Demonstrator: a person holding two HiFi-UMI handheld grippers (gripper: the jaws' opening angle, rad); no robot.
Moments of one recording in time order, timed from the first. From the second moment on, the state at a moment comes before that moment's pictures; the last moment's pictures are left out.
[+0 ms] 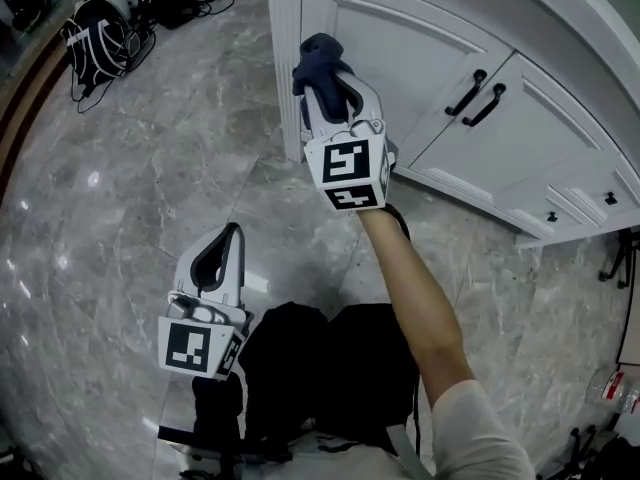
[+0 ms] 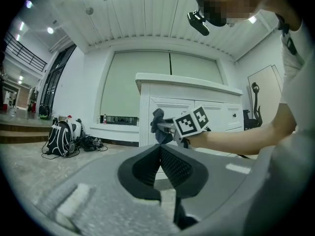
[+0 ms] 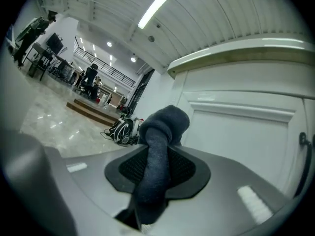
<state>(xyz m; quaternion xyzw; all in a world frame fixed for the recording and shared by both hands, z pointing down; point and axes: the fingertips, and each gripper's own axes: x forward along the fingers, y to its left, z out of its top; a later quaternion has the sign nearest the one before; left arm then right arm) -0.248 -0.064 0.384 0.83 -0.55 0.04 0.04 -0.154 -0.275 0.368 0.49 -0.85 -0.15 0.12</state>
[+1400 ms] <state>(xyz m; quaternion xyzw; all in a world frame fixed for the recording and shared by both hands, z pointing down) -0.242 -0.061 0.380 0.84 -0.55 0.03 0.03 0.022 -0.292 0.406 0.62 -0.75 -0.13 0.19</state>
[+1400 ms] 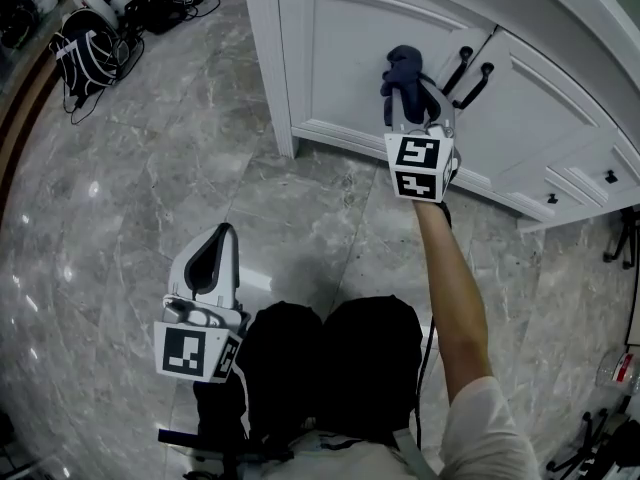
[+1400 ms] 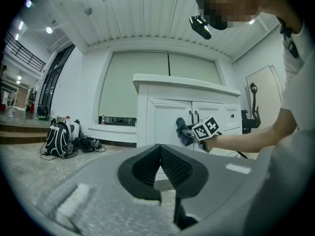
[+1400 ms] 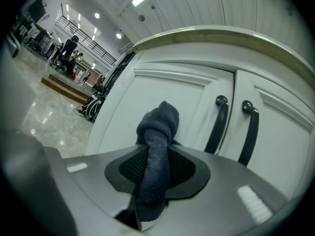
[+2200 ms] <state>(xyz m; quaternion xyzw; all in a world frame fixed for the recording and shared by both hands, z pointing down) -0.250 -0.059 0.384 0.83 -0.55 0.04 0.04 -0.157 -0.285 0.463 0.47 -0.85 -0.15 0.19</state>
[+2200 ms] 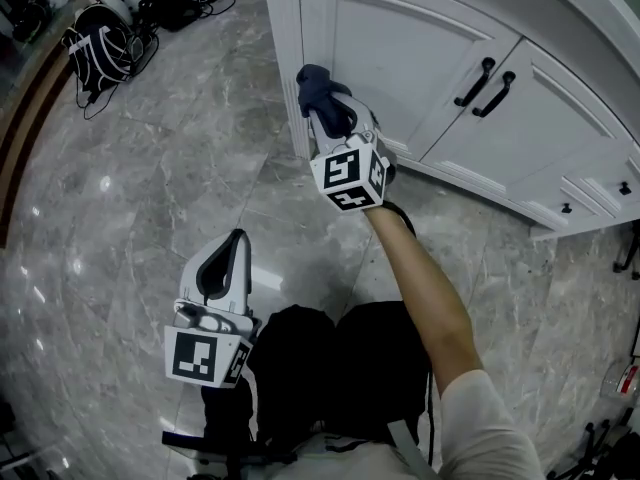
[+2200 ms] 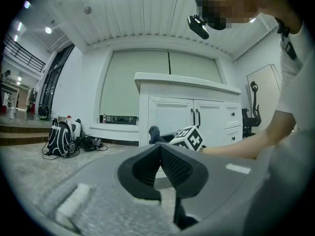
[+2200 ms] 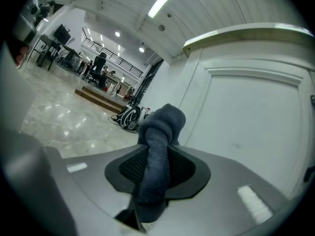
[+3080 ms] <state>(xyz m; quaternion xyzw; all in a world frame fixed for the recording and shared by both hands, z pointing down) -0.244 -0.051 0.375 0.84 -0.54 0.05 0.03 -0.019 -0.298 0.481 0.58 -0.78 -0.09 0.22</state>
